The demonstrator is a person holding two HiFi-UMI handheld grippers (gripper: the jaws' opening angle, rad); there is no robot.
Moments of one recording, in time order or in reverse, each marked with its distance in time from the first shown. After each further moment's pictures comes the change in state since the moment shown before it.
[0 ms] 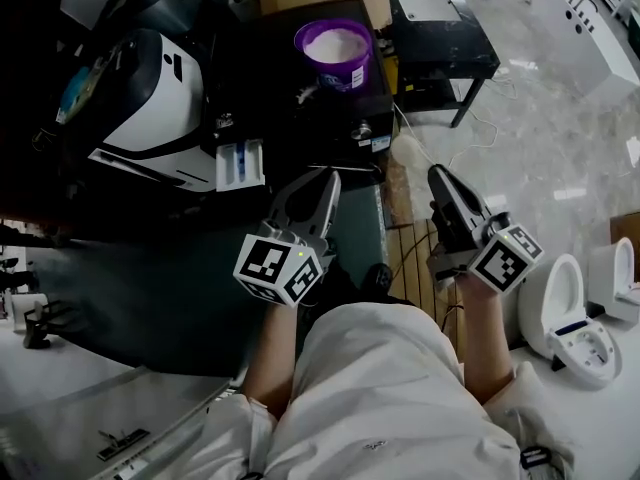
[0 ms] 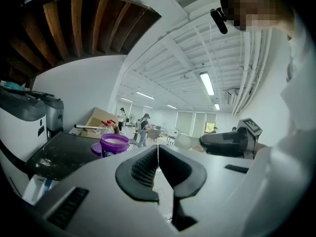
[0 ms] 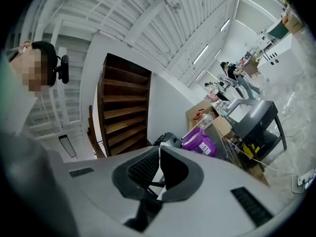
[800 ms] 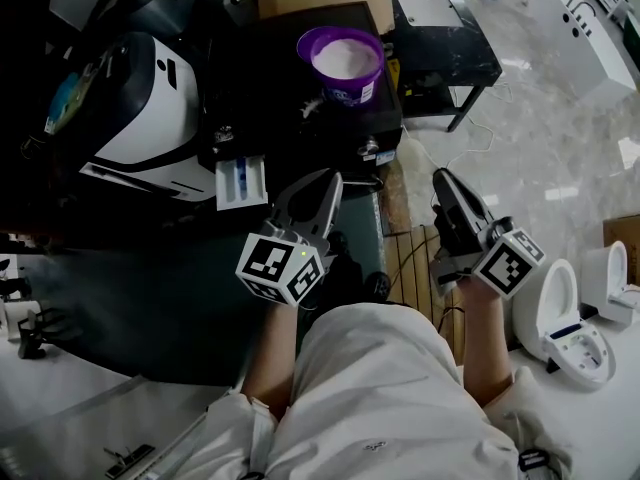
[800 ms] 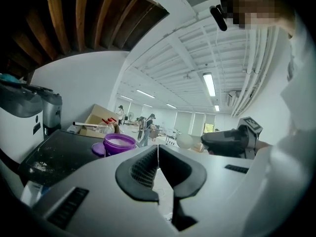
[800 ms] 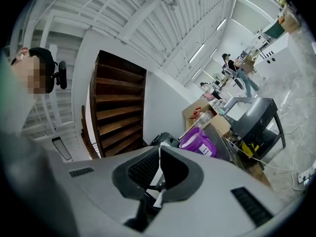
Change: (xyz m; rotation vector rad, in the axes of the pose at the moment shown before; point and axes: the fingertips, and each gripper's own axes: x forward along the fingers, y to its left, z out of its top) left arm 0.030 0.056 0.001 -0.030 0.014 -0.029; right arm 0.053 -0.015 0.006 0.012 0.003 -0.045
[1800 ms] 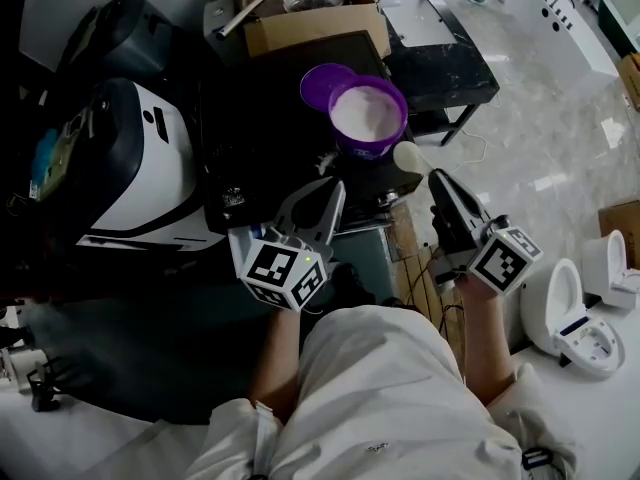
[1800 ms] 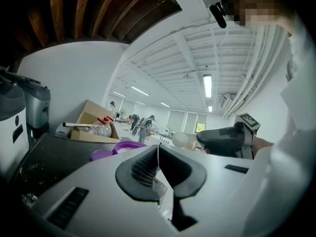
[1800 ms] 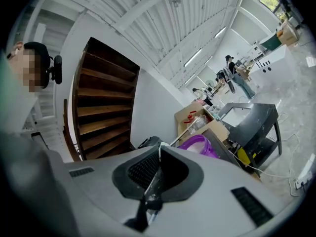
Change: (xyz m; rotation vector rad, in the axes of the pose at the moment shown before) left arm 0.074 0.125 0.033 -0.011 0.031 -0.116; right arm 0.143 -0.025 0.021 -0.031 -0.036 -0.131
